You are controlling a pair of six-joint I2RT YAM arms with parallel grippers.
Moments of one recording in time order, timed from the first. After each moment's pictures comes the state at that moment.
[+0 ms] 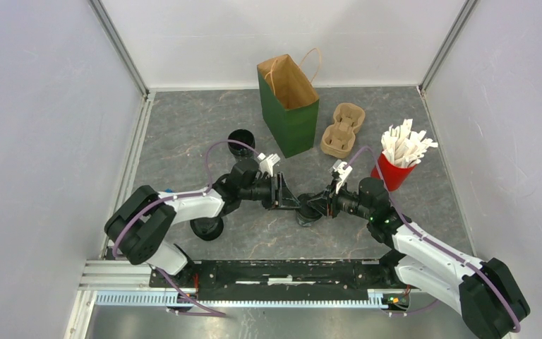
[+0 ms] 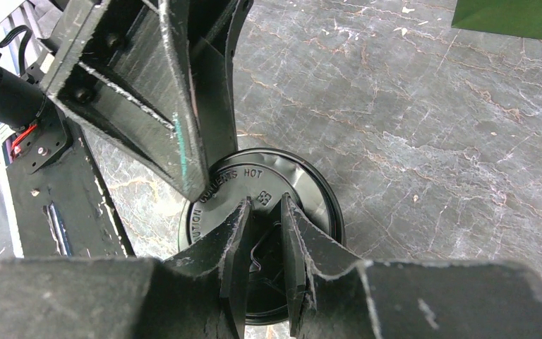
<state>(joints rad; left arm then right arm) -0.74 1.50 0.62 0.37 0.61 -0.91 0.57 0.91 0.27 0.30 -0.47 0.18</state>
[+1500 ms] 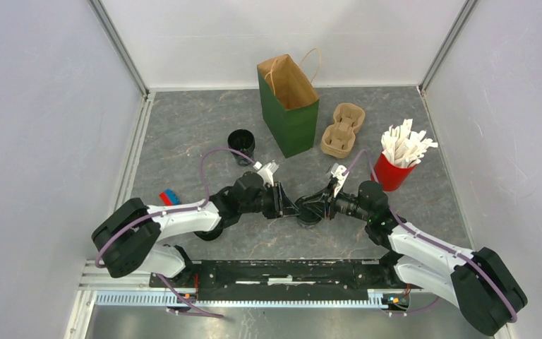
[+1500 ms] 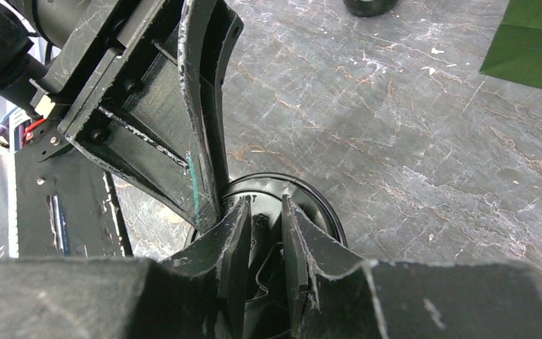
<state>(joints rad) -0.89 1.38 0.57 0.30 0.31 -0.98 0.57 0.98 0.21 0.52 -0.52 0.15</state>
